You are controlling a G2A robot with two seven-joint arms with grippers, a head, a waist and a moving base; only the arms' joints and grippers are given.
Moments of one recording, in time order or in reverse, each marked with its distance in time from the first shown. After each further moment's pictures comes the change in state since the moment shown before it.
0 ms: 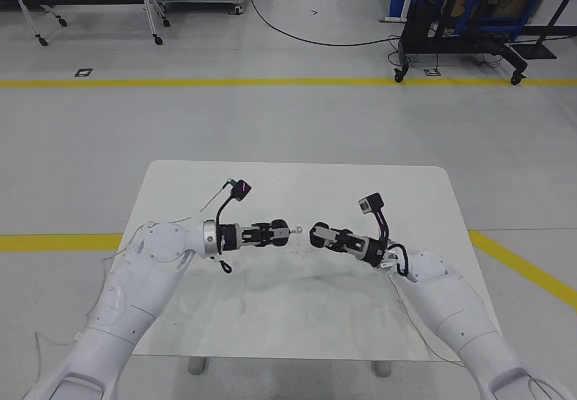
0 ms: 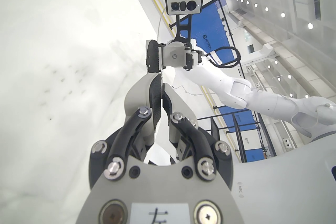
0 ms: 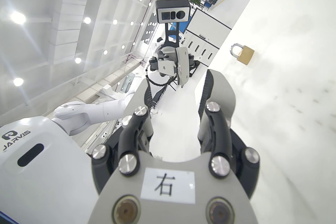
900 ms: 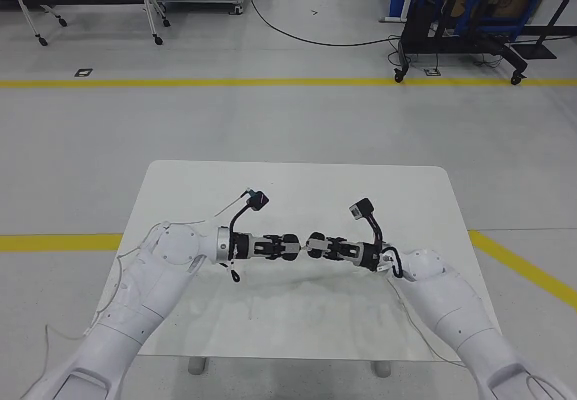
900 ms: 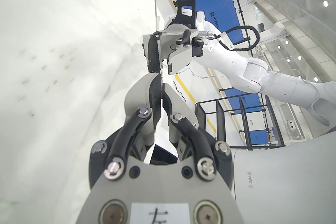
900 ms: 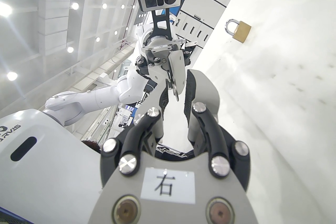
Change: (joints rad) left arm -0.026 -0.011 0.089 0.014 0.032 -0.015 -0.011; right arm 0.021 -0.003 -0.026 0.028 -0.020 0.023 0.064
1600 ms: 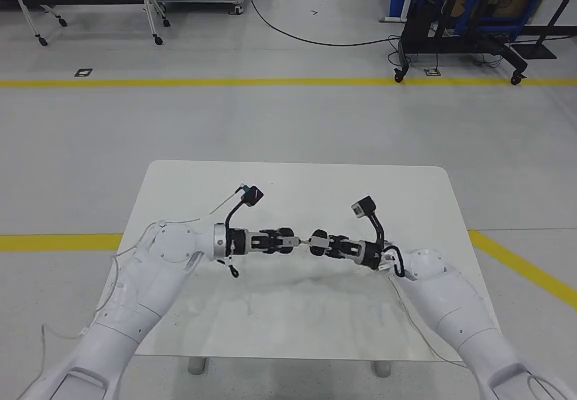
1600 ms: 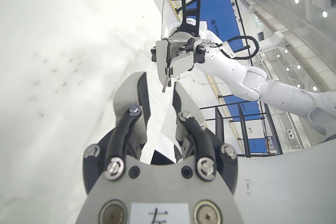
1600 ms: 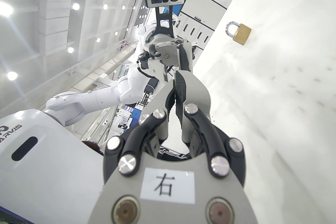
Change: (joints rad) left arm 0.008 0.016 -0.038 -0.005 -0.005 0.031 0.033; right arm -0.002 0.006 0.013 -0.006 0.008 -0.020 -0.015
